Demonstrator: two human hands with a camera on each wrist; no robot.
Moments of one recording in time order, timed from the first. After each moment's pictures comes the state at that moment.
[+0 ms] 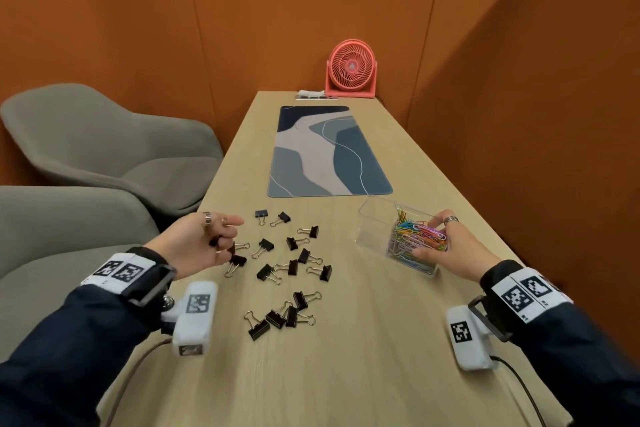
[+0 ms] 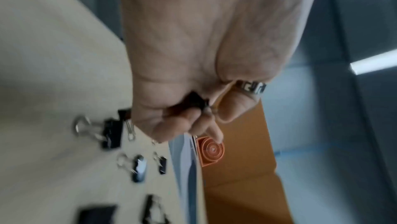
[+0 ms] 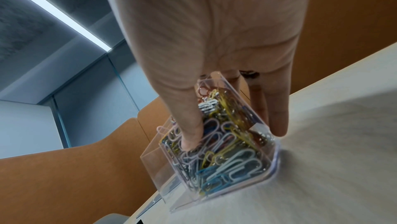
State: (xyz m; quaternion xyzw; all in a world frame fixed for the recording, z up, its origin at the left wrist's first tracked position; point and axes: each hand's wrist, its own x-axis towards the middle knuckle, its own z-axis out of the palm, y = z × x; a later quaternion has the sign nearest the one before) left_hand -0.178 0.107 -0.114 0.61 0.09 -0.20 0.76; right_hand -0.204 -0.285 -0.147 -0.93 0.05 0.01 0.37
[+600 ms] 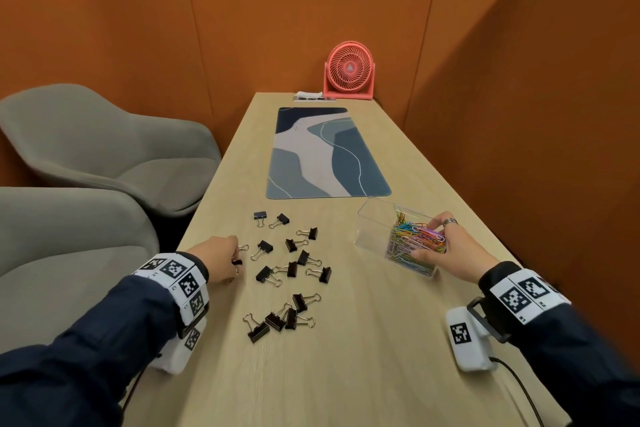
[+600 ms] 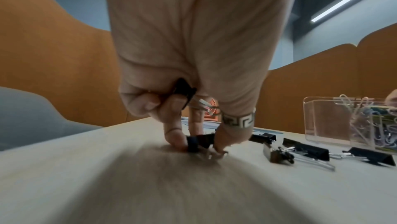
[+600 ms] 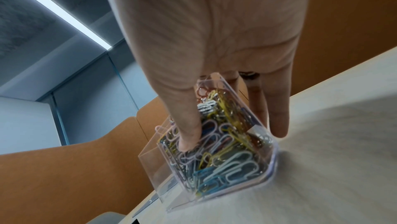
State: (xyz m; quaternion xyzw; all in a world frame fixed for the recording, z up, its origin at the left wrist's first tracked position) left_hand -0.161 0.095 -0.154 0.99 -0.04 -0.14 0.04; right_hand -0.203 -0.286 -0.148 -0.93 0.06 0.01 0.36
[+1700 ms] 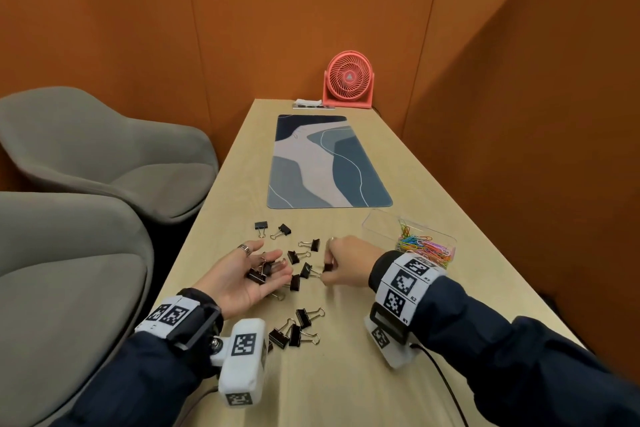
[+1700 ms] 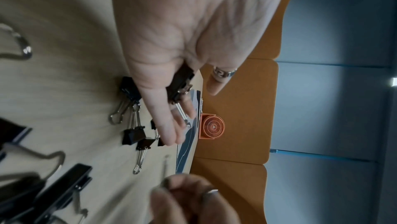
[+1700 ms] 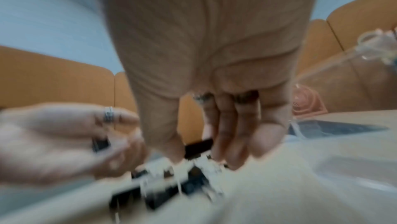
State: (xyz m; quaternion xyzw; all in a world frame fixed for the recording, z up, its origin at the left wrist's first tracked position) left_hand -0.188 0.056 -0.142 0.44 0.19 -0.25 0.84; right_hand -0.184 -0.130 -0.116 -0.97 -0.13 0.15 0.11
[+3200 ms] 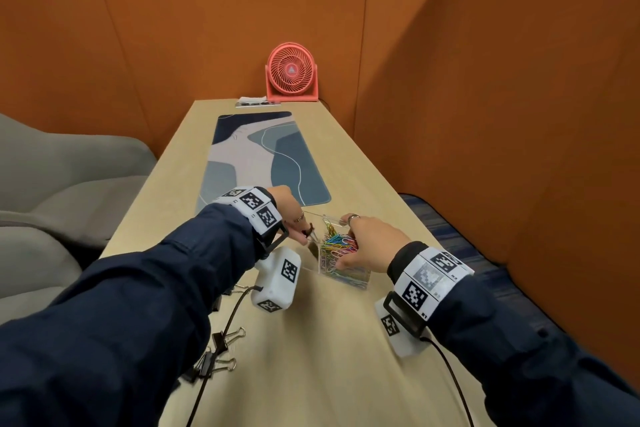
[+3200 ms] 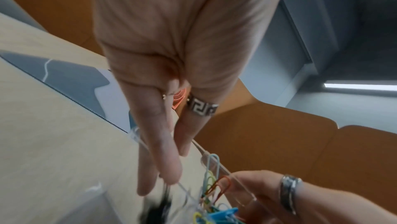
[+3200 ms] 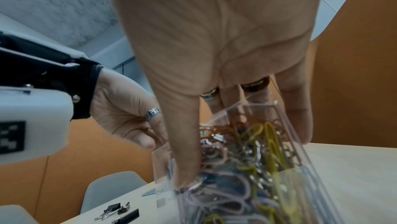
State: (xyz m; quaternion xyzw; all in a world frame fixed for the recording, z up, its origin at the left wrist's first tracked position) left_hand -0.116 -0.119 -0.072 0.87 0.01 -0.26 0.42; right_hand -0.189 -0.265 -0.107 -0.99 0.00 0.08 0.12
